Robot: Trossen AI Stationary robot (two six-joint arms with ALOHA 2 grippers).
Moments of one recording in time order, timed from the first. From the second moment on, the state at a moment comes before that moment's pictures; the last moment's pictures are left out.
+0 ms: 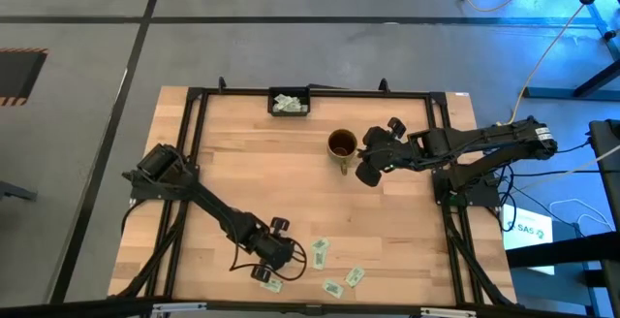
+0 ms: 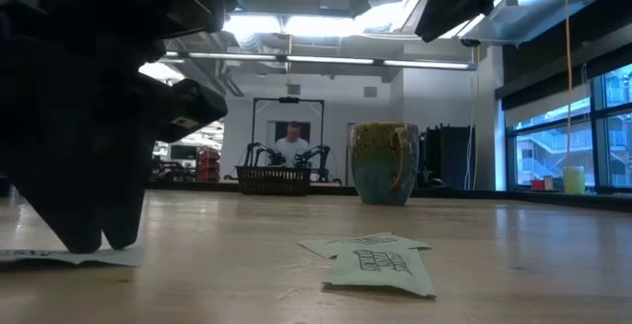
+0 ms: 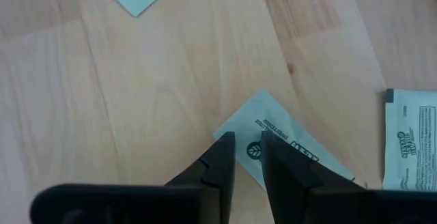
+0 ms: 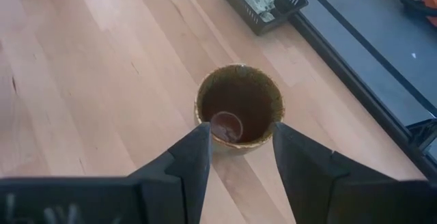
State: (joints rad) left arm -0.57 1.90 1.10 -0.31 -0.09 -0.29; right arm 0.15 1.30 1.20 -0.86 0.57 0.48
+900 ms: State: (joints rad) left arm -0.52 1.86 1.09 -0.36 -0.03 -0.37; right arm 0.15 1.30 1.20 -0.90 0.57 0.49
